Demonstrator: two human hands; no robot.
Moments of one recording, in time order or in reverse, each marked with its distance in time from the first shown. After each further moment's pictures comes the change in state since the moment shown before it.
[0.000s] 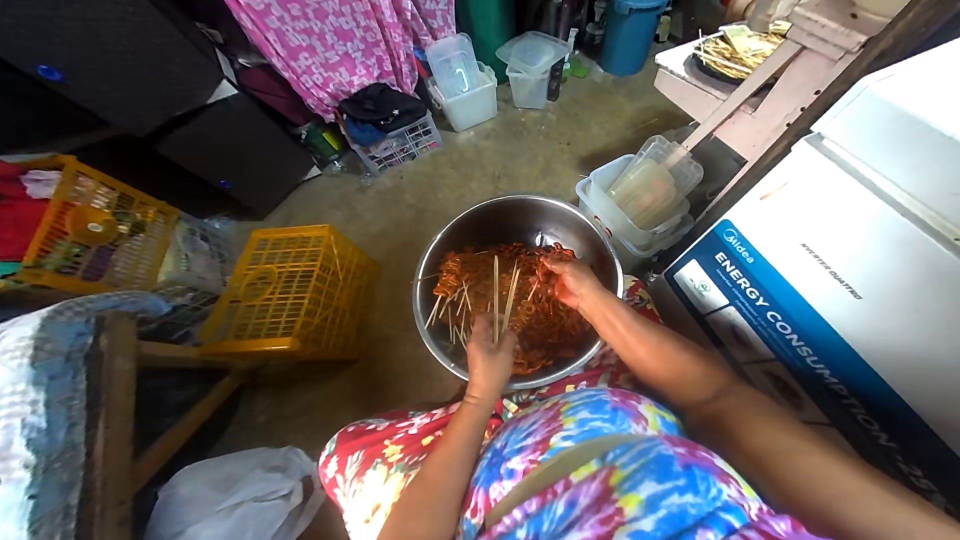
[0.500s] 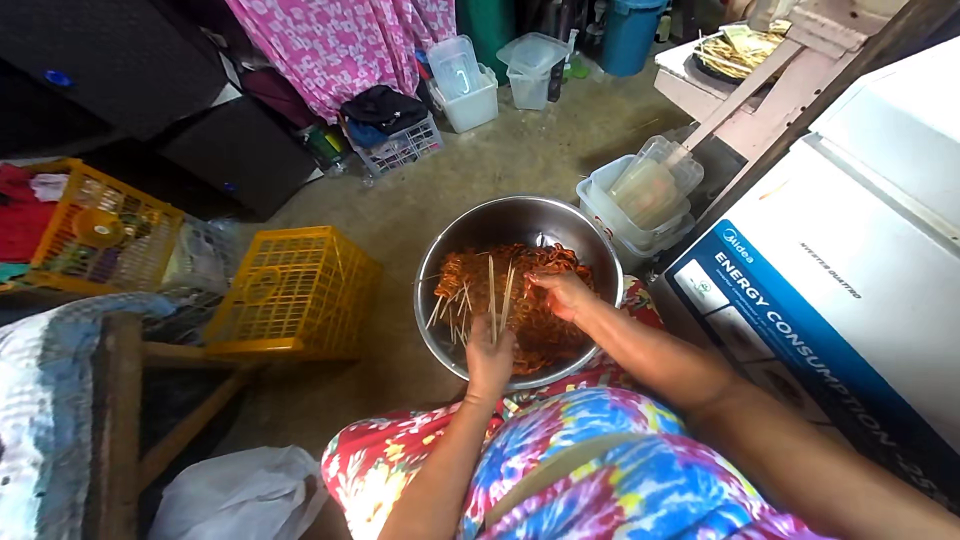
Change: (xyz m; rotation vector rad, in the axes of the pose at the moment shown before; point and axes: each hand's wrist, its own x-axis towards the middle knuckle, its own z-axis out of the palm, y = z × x) left_hand -0.001 0.001 0.001 0.004 0.037 0.031; right_hand -0.009 0.017 0.006 -0.097 -0.080 0.011
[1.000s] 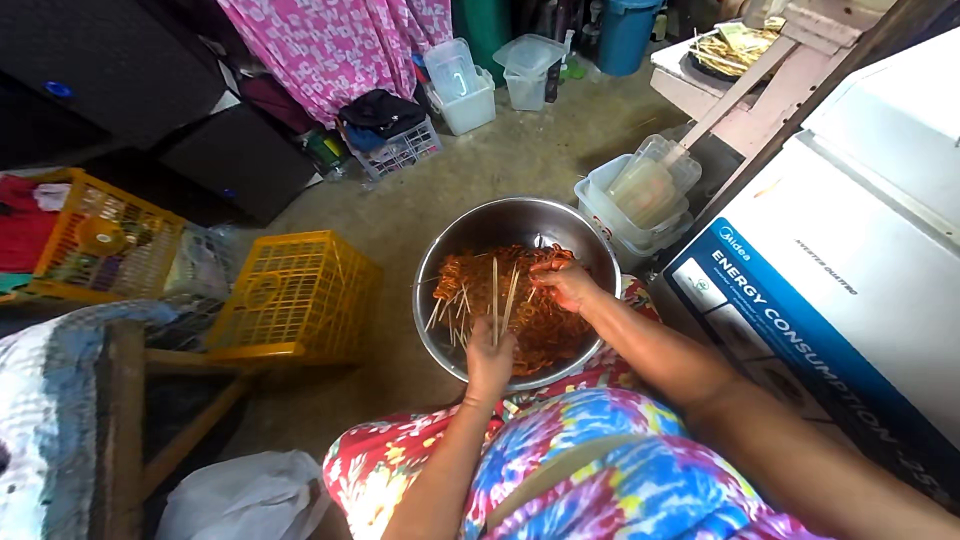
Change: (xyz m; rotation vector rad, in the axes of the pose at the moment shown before) left_hand 0.000 -0.001 -0.001 0.002 -0.051 -0.004; right_hand 0.006 -0.013 -0.014 -0.155 -0.062 -0.085
